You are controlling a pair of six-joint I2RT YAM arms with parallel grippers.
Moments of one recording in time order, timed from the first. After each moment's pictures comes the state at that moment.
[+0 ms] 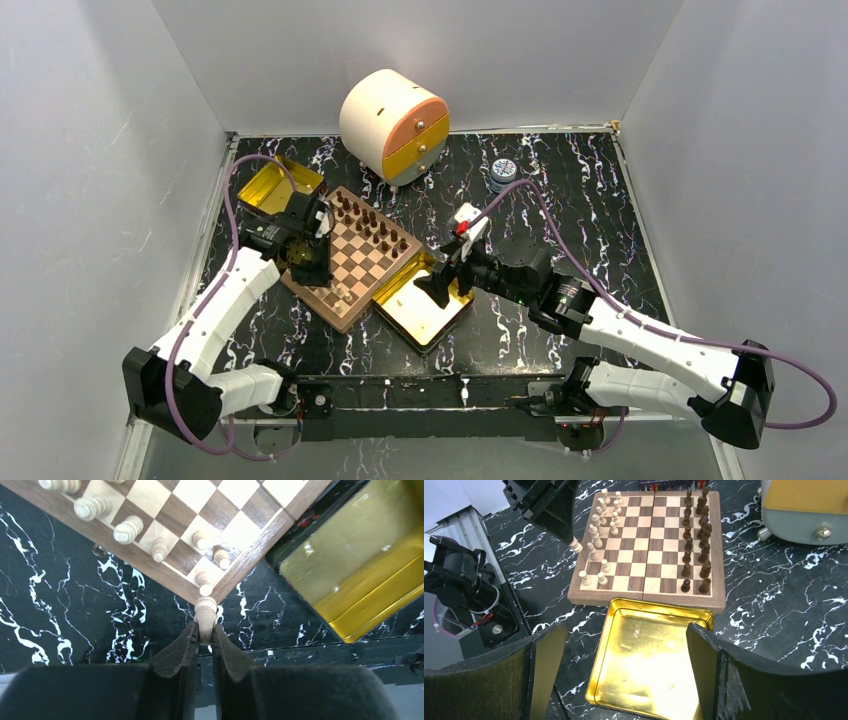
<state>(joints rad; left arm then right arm) -0.40 1.17 1.10 -1.10 -0.04 -0.39 1.03 0.97 0.80 -0.04 -0.03 0.11</state>
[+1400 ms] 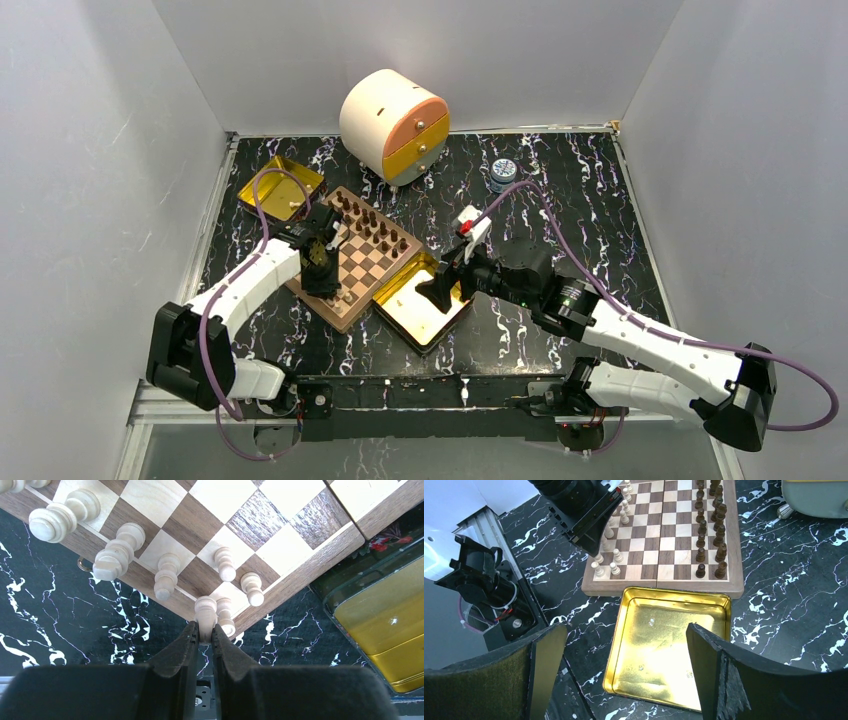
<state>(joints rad) -0.40 1.33 0.94 -0.97 -0.09 -0.40 1.03 0.94 0.78 -0.09 -0.05 0.20</state>
